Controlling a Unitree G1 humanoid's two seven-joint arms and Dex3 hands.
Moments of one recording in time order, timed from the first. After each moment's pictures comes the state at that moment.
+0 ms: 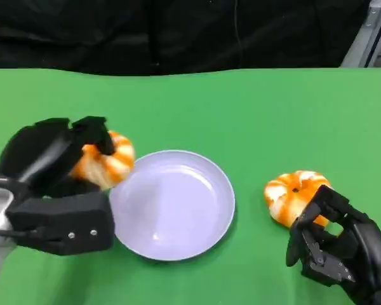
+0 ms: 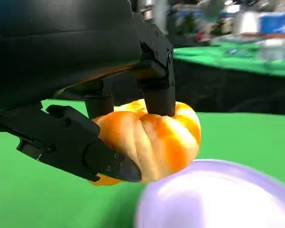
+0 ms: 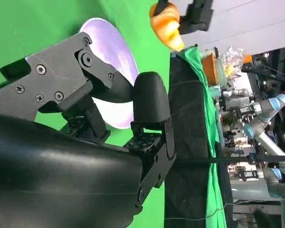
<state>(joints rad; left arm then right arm) -0.33 0.51 -0.27 0.21 0.61 -0.22 0.04 0.09 0.07 -0.03 0.14 0.26 -0.27 0.36</state>
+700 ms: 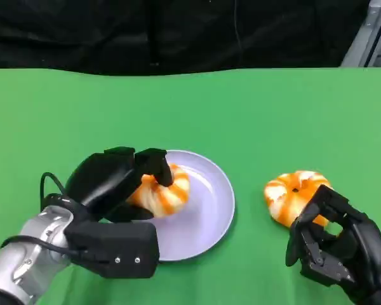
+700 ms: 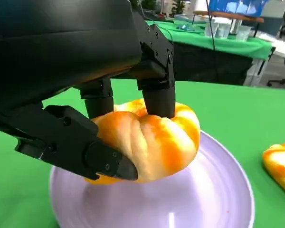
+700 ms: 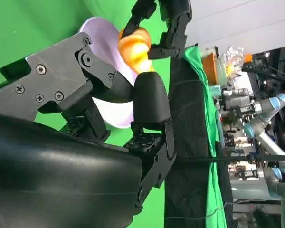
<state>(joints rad) -0.42 0.33 -0.39 0.54 0.66 -0.45 0.15 0.09 0.07 -0.02 0.14 0.26 -0.27 0.36</state>
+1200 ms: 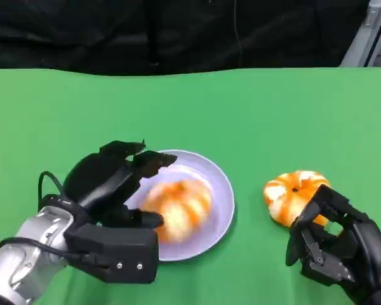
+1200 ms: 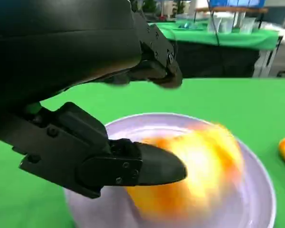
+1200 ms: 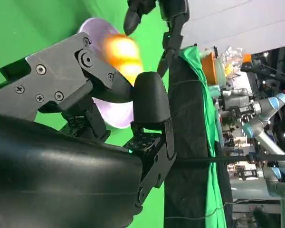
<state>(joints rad) -0.38 0.38 -0.40 0.43 0.75 -0.34 0.11 0.10 0.07 -0.02 0.14 0.26 -0.27 0.36</state>
